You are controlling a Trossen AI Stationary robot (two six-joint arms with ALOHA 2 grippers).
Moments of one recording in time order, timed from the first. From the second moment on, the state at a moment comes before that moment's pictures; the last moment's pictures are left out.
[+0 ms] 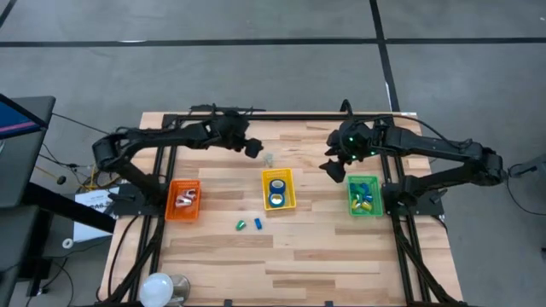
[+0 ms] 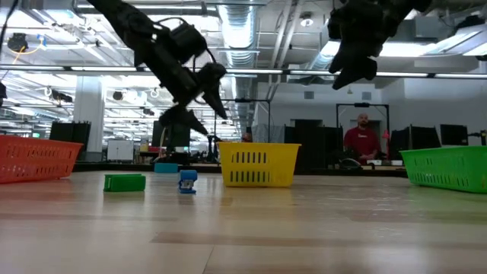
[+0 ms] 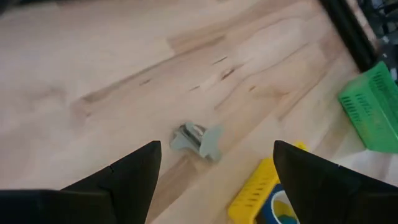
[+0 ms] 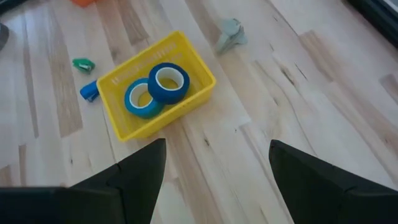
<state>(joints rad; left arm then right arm) 0.49 1.54 0.92 -0.15 0.08 -0.62 -0.28 1.13 0.96 -0.69 -0.08 0.22</state>
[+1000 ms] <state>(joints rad) 0.49 1.75 0.91 -0.03 0.18 -0.77 -0.28 1.13 0.96 -0.65 -0.08 0.26</state>
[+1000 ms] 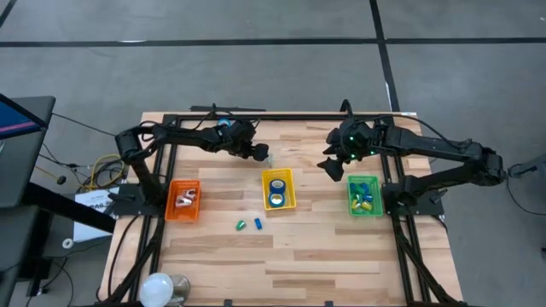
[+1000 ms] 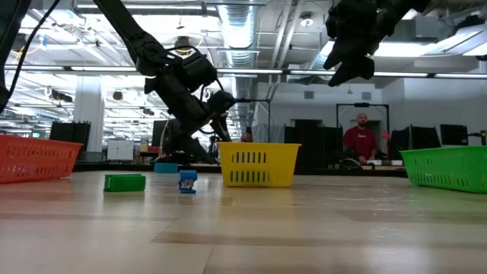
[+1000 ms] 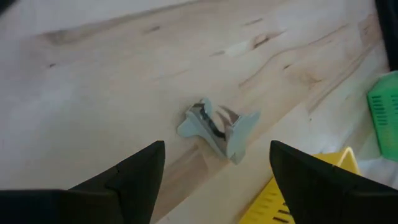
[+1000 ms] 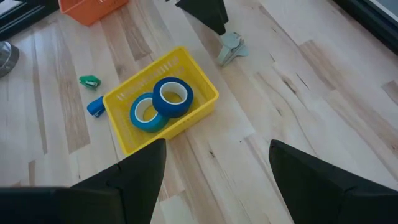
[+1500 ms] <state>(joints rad) 0.48 1.76 0.91 0.01 0.16 -0.84 -0.28 1.13 0.96 -0.64 -0.08 0.26</state>
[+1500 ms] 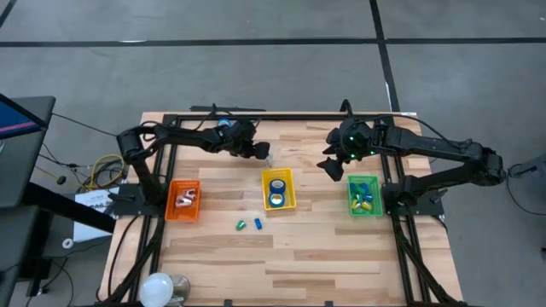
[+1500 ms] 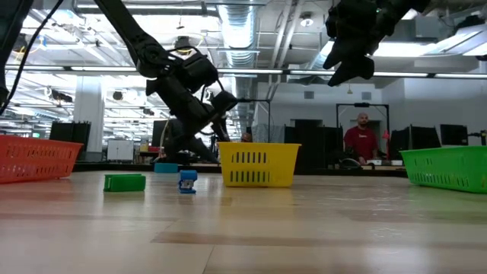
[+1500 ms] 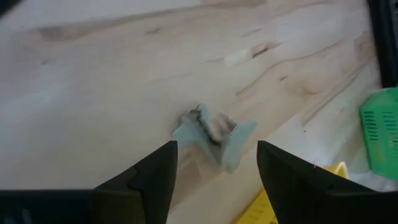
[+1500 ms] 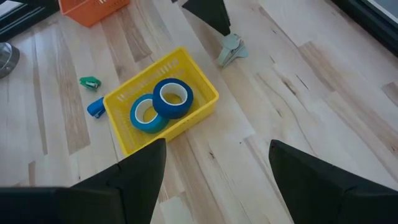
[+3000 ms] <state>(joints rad) 0.46 1.81 0.91 0.07 0.17 -0.85 -0.28 1.13 0.96 -0.63 -0.08 0.26</state>
